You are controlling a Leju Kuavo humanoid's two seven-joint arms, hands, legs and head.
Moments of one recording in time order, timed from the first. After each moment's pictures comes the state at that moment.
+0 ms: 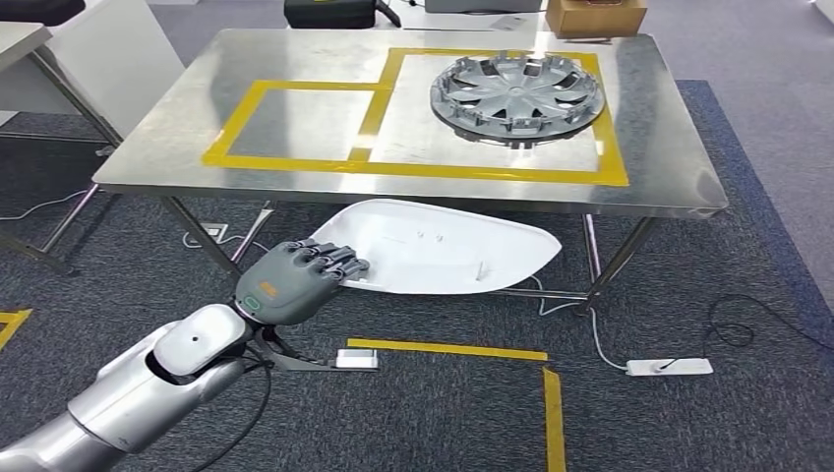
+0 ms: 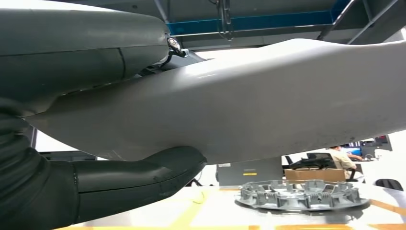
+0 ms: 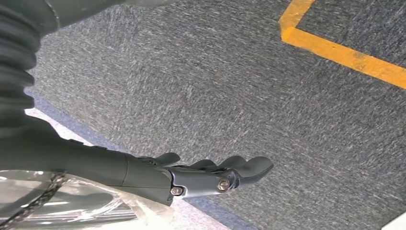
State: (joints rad) left arm -0.34 0.25 -0.77 -1.53 -1.39 0.51 -0.16; right arm -0.03 0.05 -0.44 -0.22 1.02 -0.42 -0.30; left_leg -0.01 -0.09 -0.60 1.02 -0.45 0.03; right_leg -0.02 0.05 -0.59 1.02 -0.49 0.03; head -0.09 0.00
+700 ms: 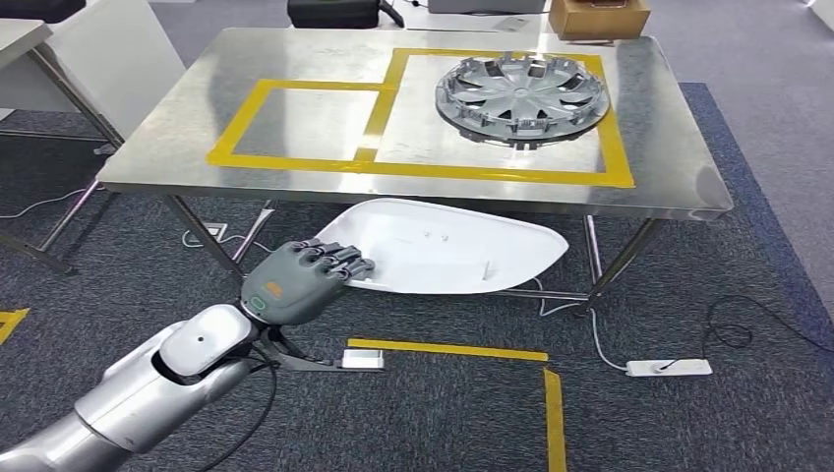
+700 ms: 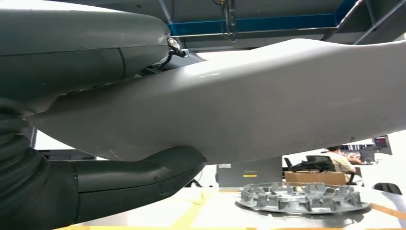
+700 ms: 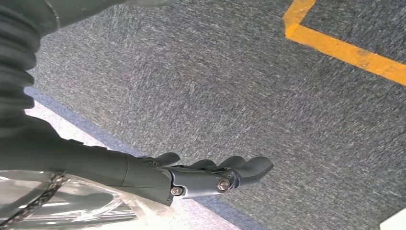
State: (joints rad) left arm -0.34 0.23 -0.77 -1.53 -1.40 0.51 -0.16; right arm -0.03 0.03 -0.44 -0.22 1.04 -0.41 -0.30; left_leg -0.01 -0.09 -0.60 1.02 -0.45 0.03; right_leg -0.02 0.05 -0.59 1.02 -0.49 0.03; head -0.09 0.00
